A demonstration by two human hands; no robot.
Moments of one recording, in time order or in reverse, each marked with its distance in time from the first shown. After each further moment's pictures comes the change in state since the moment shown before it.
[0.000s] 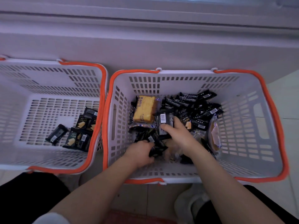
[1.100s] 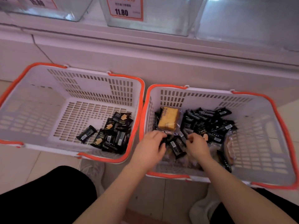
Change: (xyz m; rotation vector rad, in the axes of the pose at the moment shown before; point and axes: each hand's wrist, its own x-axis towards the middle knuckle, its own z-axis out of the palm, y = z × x) left_hand -0.095 -0.023 -0.037 -0.389 0.679 0.115; right_hand -0.009 0.020 0.025 -0.756 0.324 -0.041
